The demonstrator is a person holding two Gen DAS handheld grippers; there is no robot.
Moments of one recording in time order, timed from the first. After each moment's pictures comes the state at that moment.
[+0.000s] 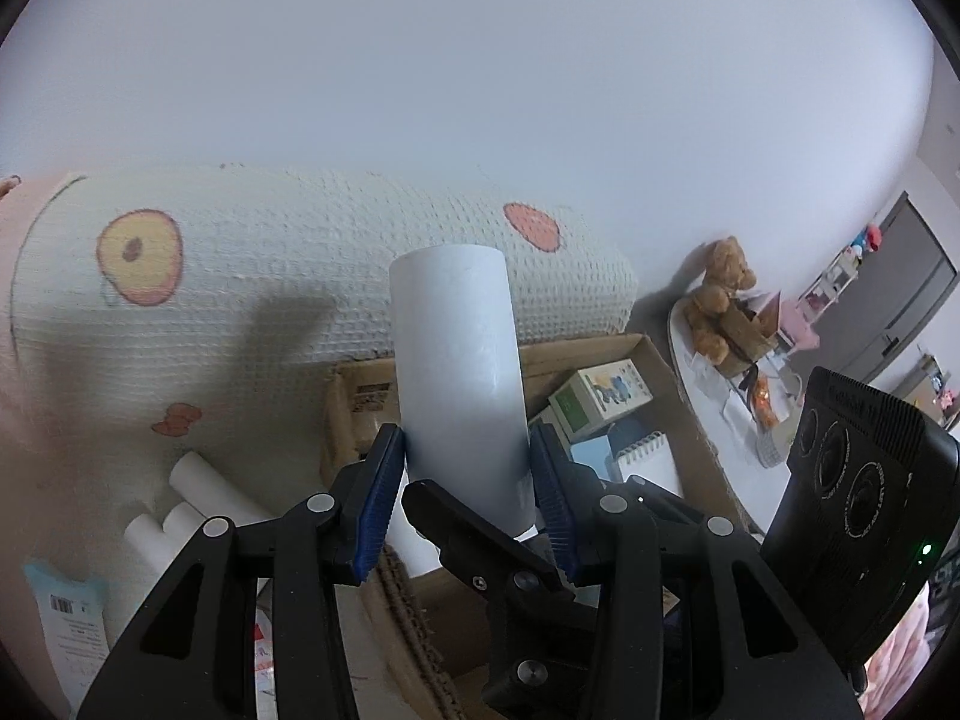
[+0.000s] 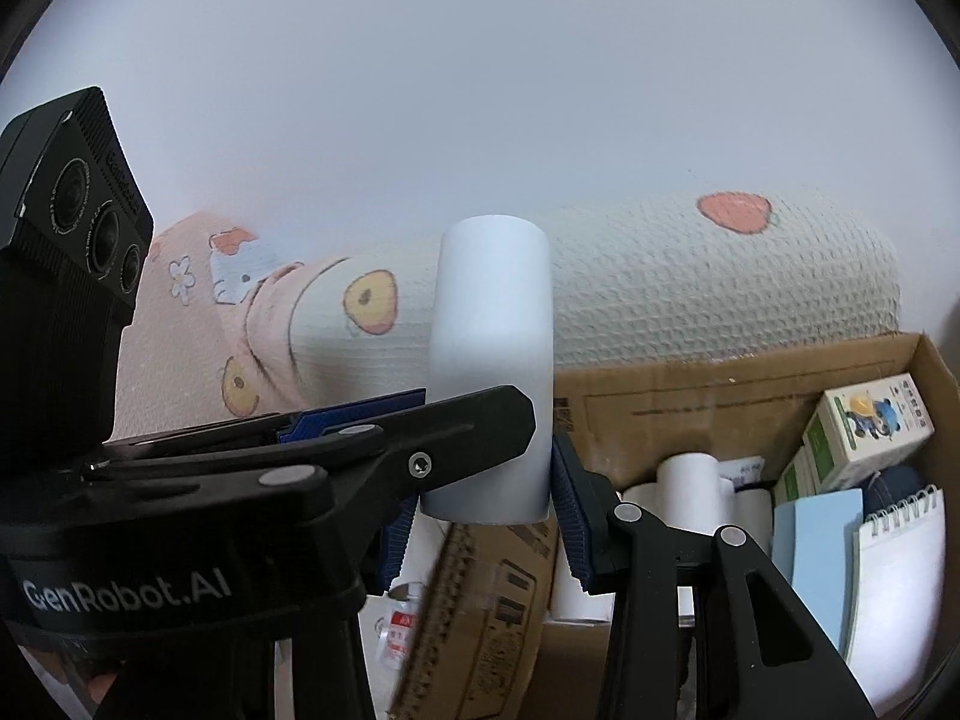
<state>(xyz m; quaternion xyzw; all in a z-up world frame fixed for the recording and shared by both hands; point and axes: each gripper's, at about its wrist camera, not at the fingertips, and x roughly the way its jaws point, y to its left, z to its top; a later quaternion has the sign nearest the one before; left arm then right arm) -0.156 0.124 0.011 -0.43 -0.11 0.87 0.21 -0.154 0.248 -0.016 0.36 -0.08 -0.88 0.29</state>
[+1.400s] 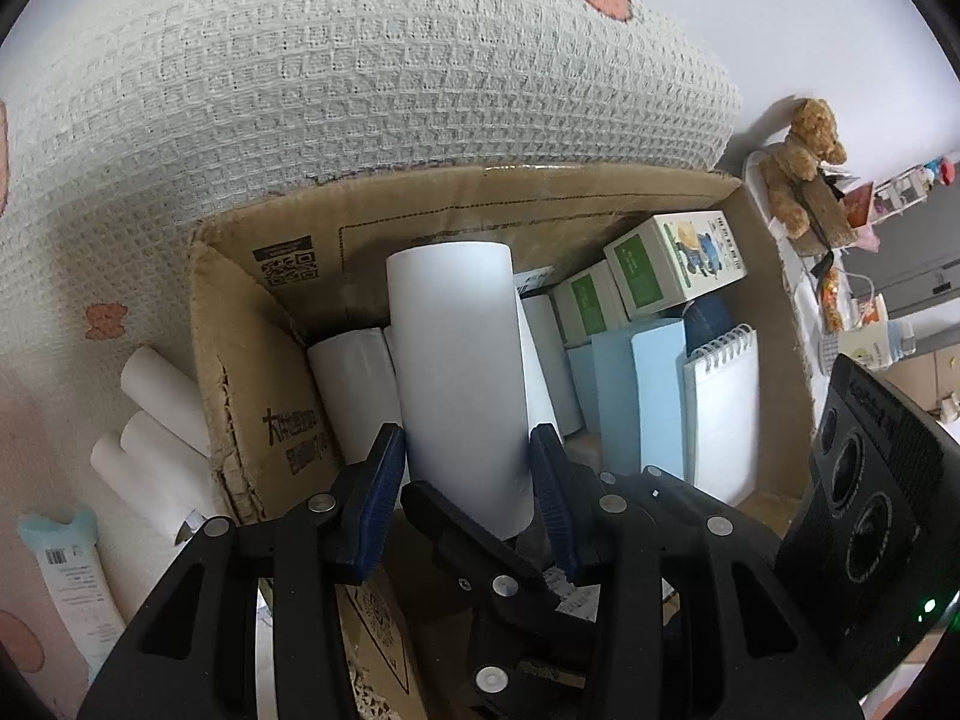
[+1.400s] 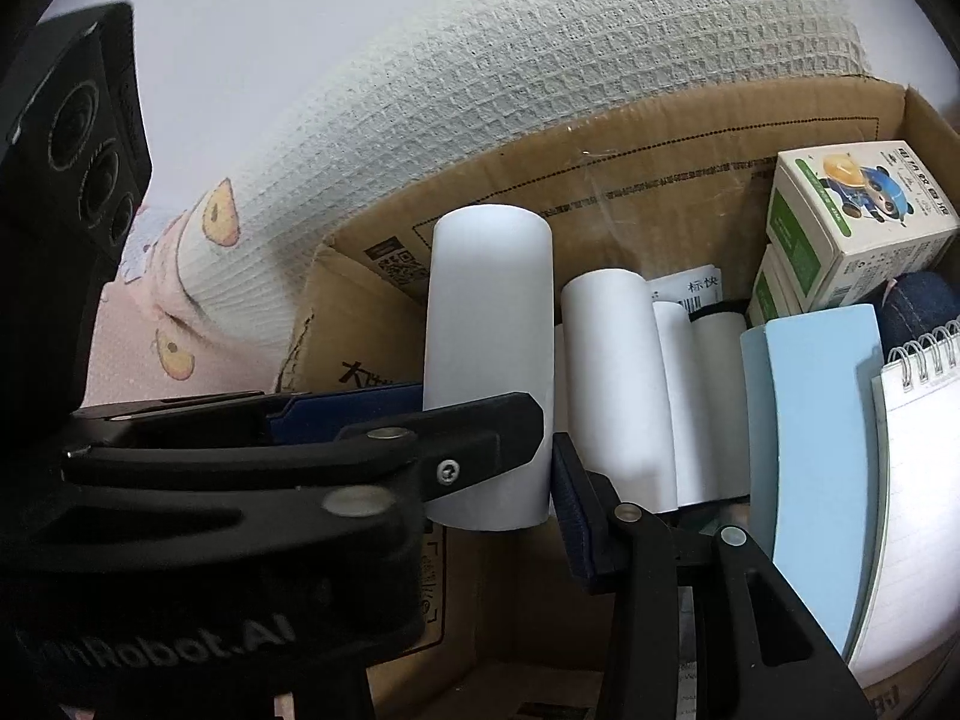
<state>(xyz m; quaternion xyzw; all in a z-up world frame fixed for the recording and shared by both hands) -0.210 0.194 -0.068 -0.63 -0.04 0.75 0.18 -0.182 0.309 -0.091 0.53 -0.14 -0.80 0.24</state>
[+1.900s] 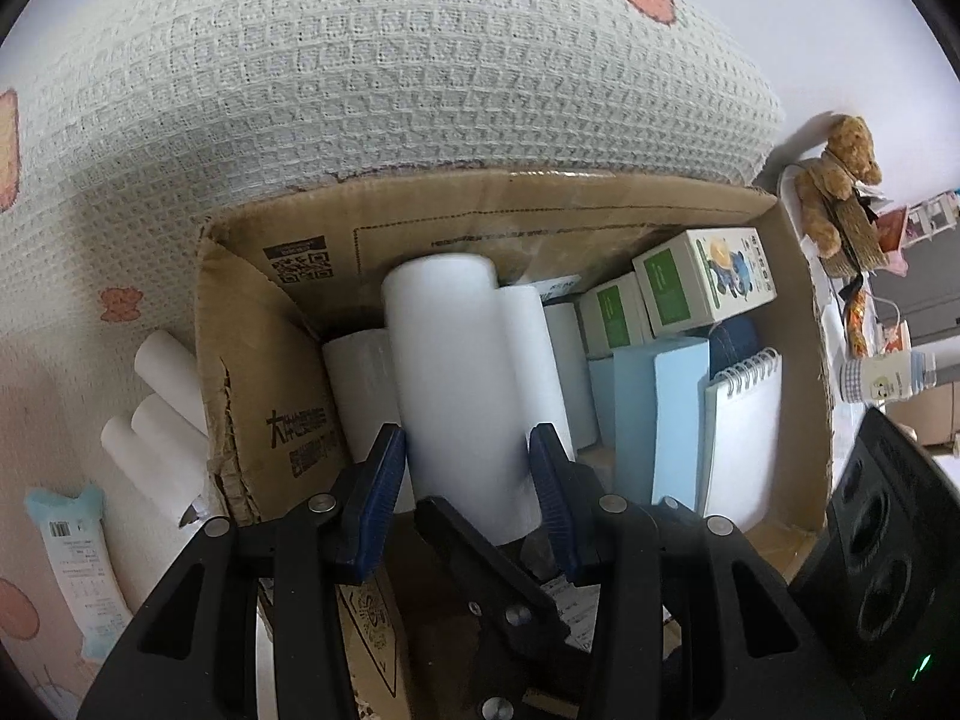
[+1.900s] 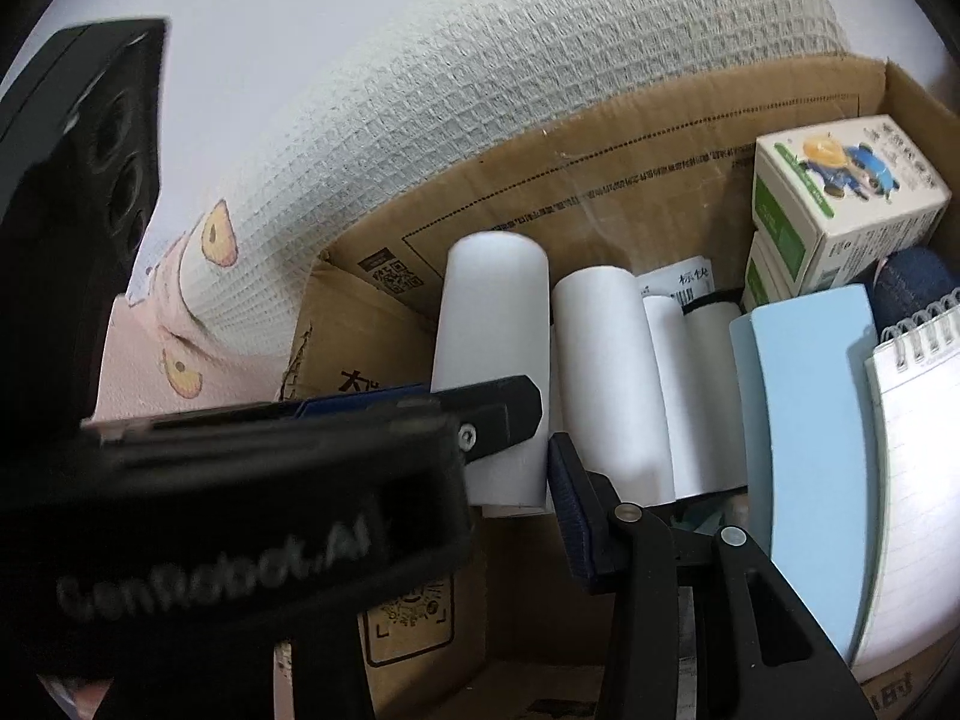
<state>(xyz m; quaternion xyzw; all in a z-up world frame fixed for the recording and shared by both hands) -0.220 0.202 -0.073 -0.65 -0.05 0.75 0.14 -0.182 0.310 -0.093 0.53 -0.16 -0.80 0.23</state>
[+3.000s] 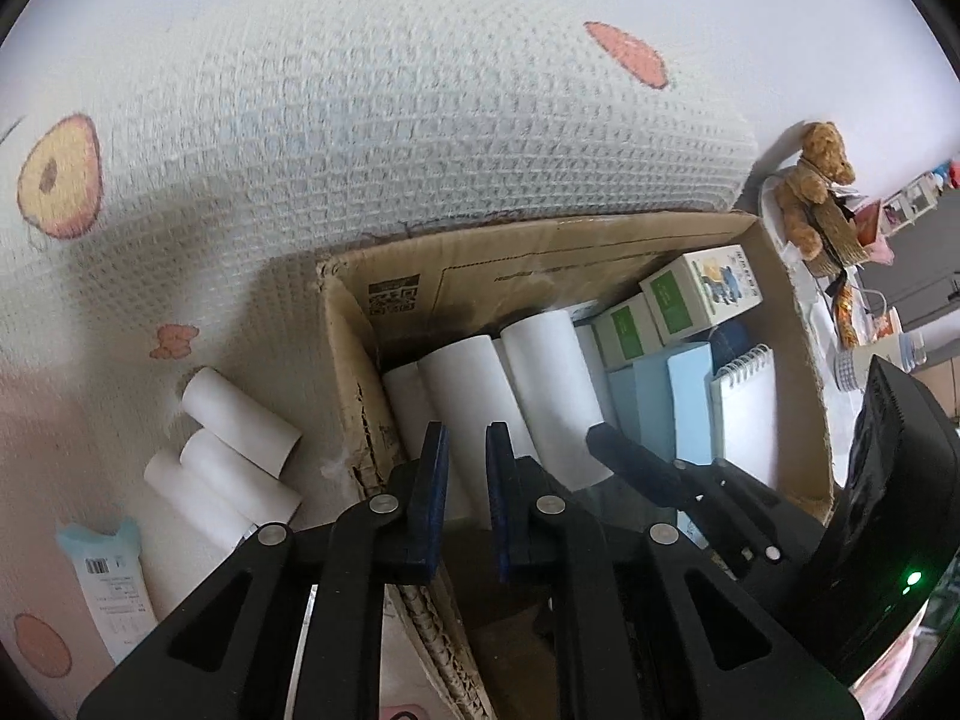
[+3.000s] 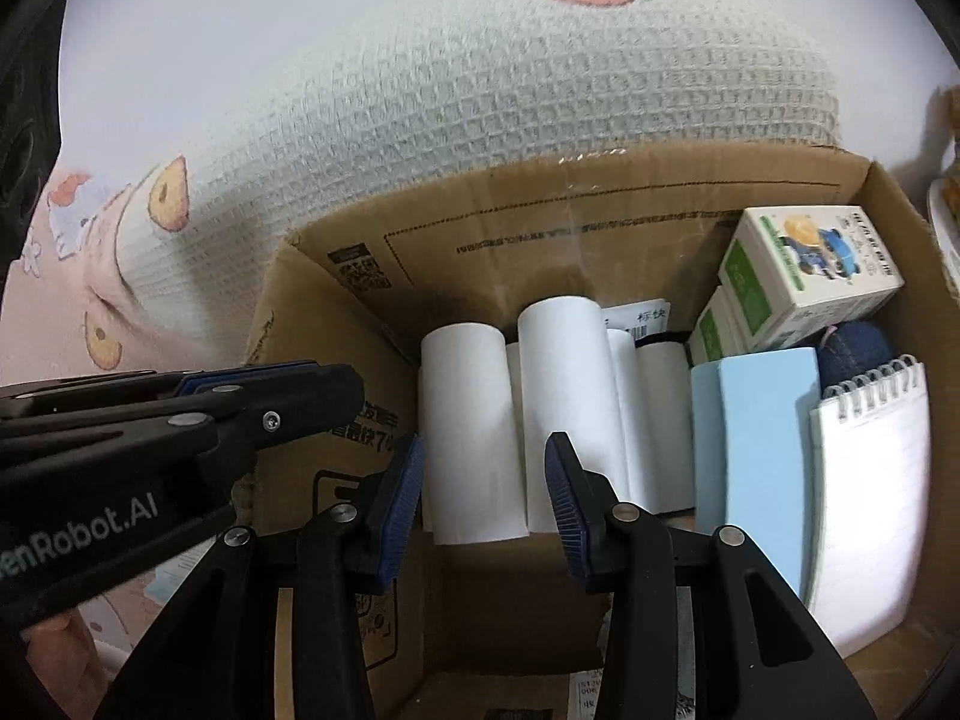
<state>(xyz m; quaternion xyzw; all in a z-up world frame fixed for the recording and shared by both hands) -0.211 0.159 -0.045 -0.60 -0.02 0.78 0.17 -0.188 0.281 -0.082 0.53 -0.06 -0.83 0.16</state>
